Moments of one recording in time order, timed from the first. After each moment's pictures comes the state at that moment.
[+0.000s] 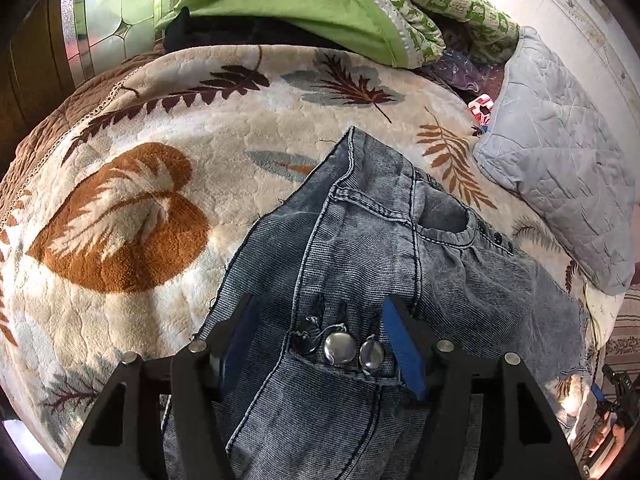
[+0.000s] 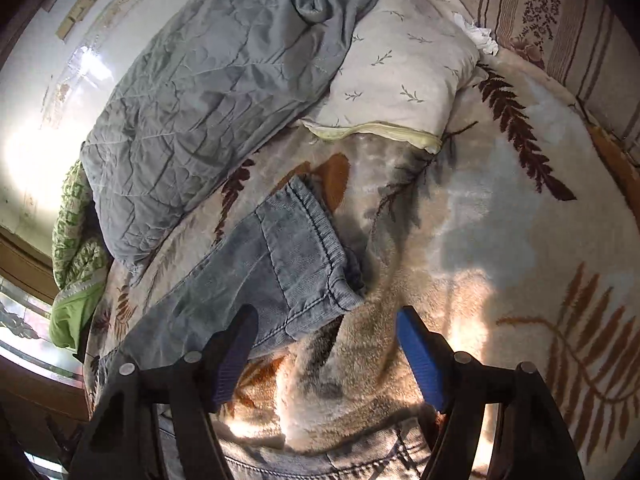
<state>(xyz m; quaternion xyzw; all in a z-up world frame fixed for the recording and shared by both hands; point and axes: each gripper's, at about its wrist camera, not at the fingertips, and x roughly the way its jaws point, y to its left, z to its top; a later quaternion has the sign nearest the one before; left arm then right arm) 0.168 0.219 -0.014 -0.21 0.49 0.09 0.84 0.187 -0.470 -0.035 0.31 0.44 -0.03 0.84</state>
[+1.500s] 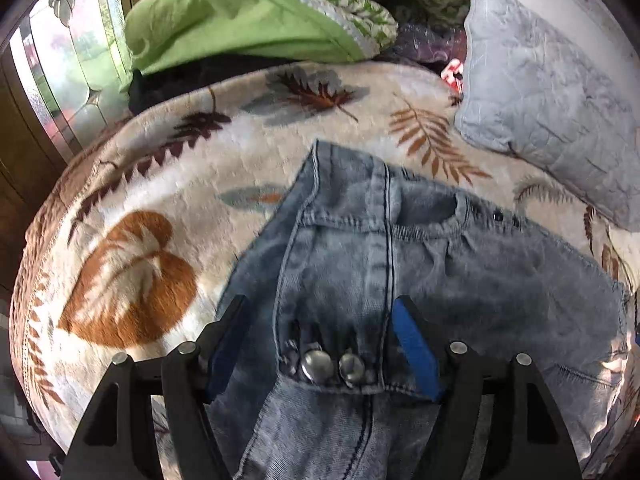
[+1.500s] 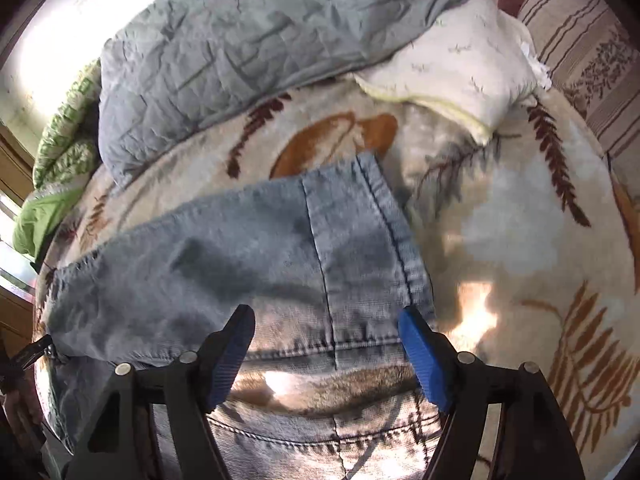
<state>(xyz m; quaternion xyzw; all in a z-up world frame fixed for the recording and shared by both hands) 0.188 0.195 0.017 -0.08 0.49 0.08 0.87 0.188 -0.409 -0.013 0.17 0.48 -0.01 0.86</state>
